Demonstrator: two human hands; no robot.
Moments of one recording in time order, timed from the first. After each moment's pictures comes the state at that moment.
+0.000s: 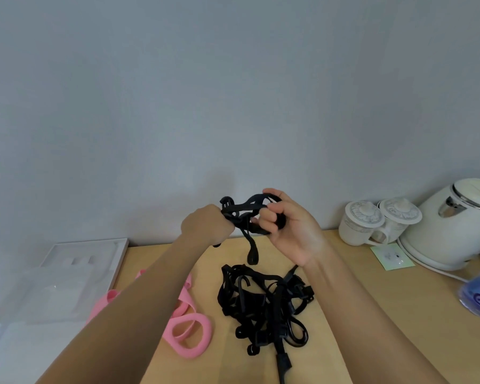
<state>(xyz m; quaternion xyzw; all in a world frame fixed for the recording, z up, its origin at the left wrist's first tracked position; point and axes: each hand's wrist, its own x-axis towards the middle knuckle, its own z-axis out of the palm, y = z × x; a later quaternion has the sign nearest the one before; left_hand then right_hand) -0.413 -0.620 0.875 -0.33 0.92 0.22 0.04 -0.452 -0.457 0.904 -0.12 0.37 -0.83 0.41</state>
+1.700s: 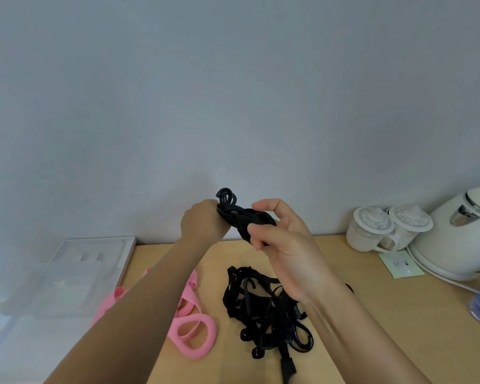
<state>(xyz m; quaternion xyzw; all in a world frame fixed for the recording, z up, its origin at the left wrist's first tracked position) -0.401 -0.629 0.874 -0.33 0.92 0.18 -0.12 -0.395 -0.452 0.932 -0.21 0.52 -0.76 0.33</state>
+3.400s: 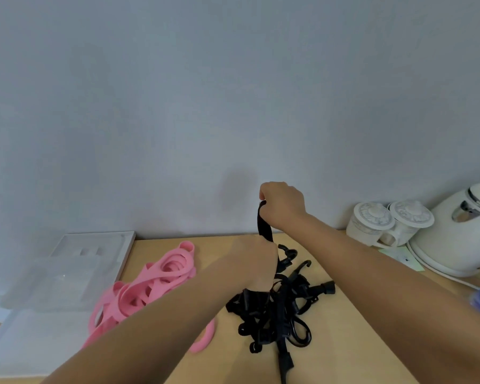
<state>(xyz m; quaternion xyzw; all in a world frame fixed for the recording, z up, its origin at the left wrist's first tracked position) -0.393 -0.535 0.876 0.00 0.98 -0.09 0.17 -0.493 -0.502 0.898 -0.36 0.92 -0.14 0.02</state>
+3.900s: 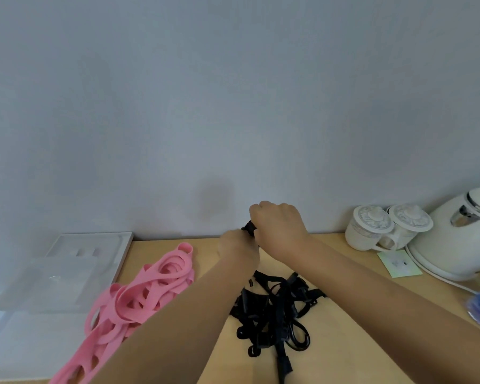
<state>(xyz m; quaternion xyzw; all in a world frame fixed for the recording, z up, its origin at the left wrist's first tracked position) -0.418 -0.567 0.835 -0.18 0.97 -0.06 0.14 -0.450 -0.486 0.909 -0.47 0.88 -0.01 -0.06</state>
